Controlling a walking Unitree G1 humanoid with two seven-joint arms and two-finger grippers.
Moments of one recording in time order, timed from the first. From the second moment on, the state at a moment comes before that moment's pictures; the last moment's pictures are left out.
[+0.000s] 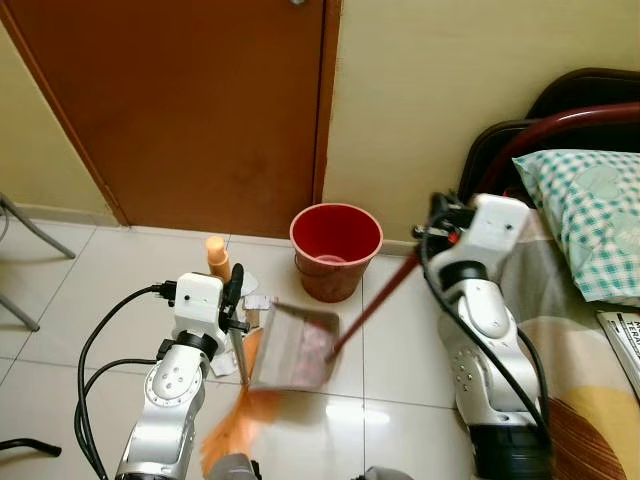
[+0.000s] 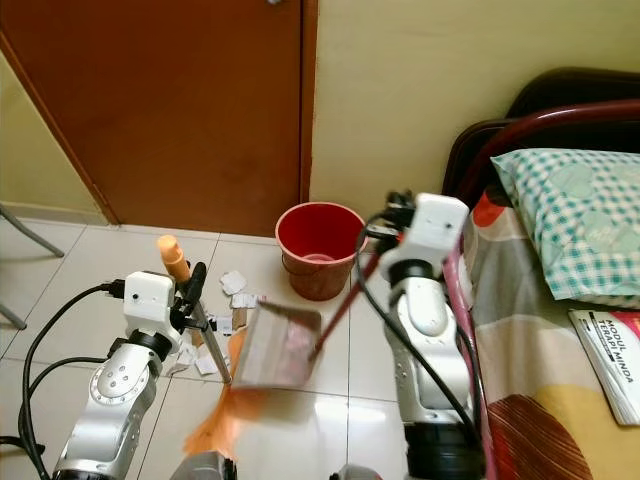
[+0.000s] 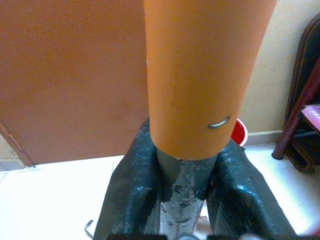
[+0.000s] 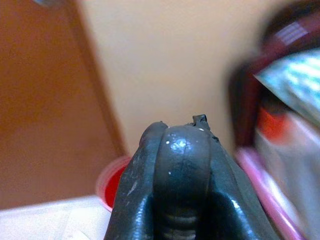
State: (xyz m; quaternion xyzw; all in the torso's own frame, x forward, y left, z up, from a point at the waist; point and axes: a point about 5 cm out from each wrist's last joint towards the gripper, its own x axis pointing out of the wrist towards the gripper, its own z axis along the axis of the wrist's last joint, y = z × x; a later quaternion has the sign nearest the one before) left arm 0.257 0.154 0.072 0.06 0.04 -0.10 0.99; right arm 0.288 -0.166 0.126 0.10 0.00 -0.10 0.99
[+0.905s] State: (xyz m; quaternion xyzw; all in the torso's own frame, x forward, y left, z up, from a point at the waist) left arm 0.278 0.113 0.118 0.09 -0.04 -0.20 0.97; right arm 0.290 -0.200 0.081 0.05 0.09 -0.19 0.98
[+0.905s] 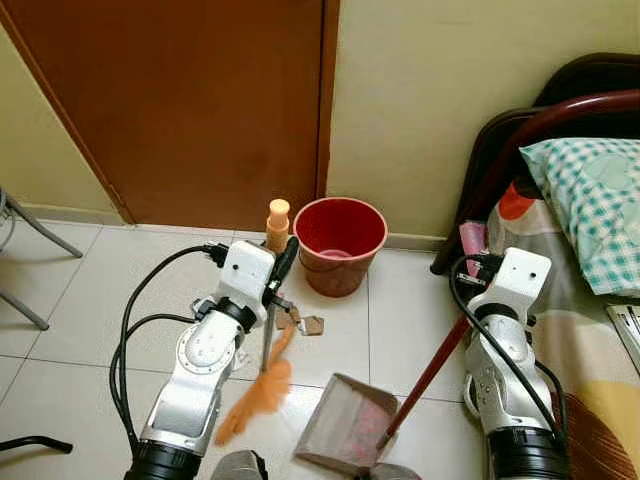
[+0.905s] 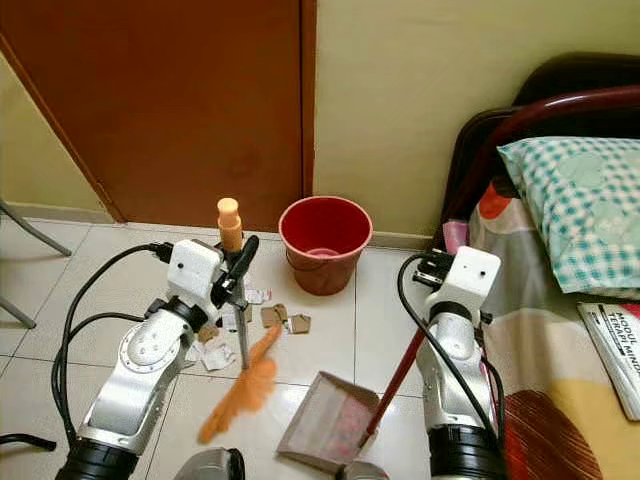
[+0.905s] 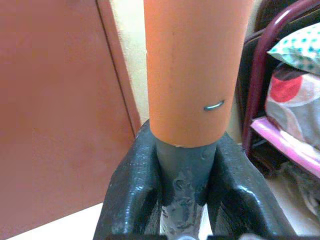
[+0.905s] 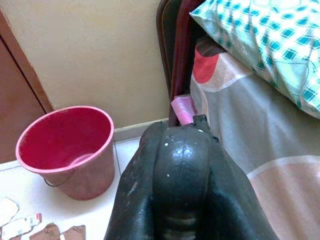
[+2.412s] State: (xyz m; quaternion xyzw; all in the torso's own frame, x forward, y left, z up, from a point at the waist) left arm 0.288 0.156 0.120 0.12 -0.02 -0.14 0.98; right arm 0.304 -0.189 0.083 0.05 0.07 -0.17 0.98
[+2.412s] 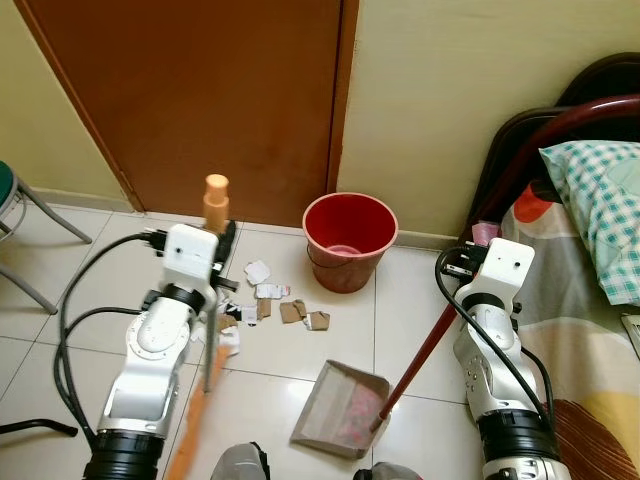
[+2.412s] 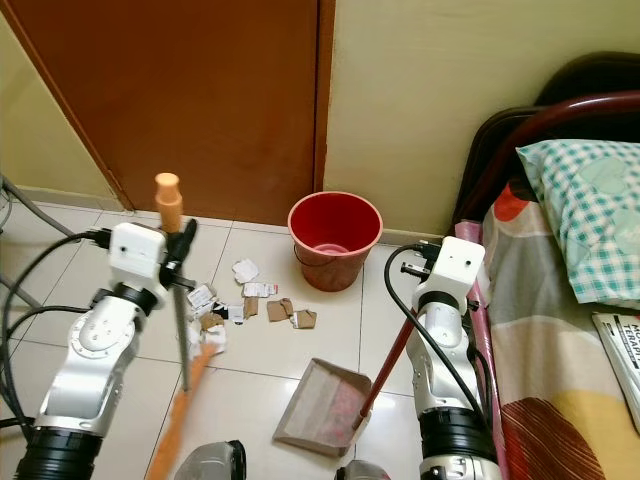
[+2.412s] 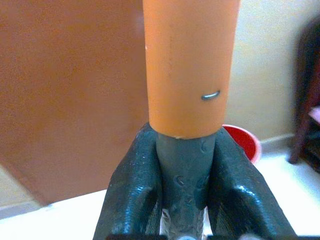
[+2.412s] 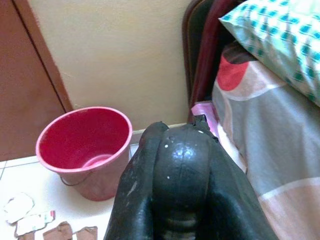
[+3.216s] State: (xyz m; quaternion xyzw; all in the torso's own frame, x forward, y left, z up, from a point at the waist) left arm 0.256 0.103 0.108 0.01 0.04 -0.37 0.93; right arm 0.314 -0.185 0.086 0.05 0.07 -0.16 0.98
